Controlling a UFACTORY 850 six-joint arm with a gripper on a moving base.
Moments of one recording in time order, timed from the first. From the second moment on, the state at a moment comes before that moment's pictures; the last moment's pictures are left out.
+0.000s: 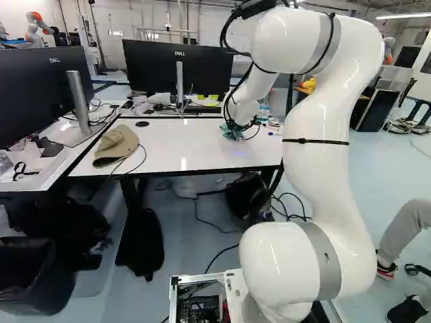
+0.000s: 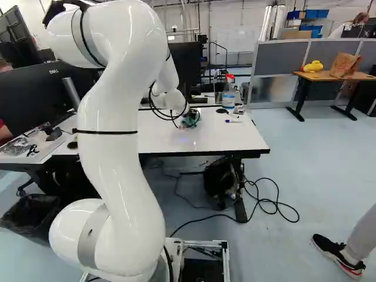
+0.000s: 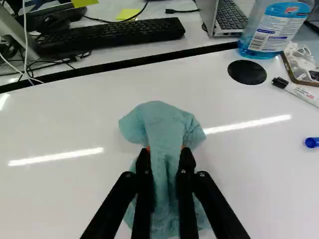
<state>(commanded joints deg) -5.4 -29.0 -63.3 4.8 14.9 0.0</state>
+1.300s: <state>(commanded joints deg) -3.0 -17.5 -52.7 4.8 14.9 0.0</state>
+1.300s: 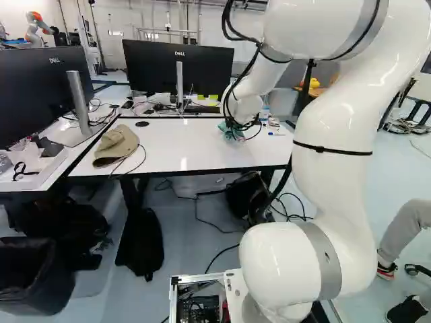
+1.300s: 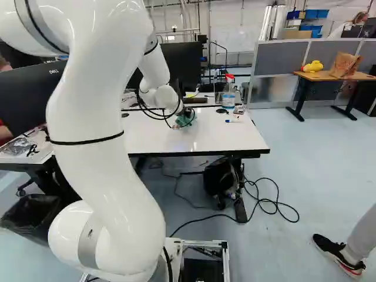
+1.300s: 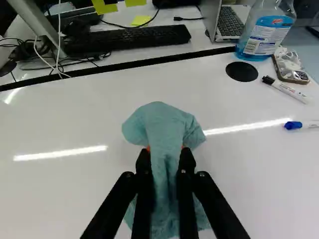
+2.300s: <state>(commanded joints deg) -4.4 -8.1 -41.7 4.8 14.9 0.0</state>
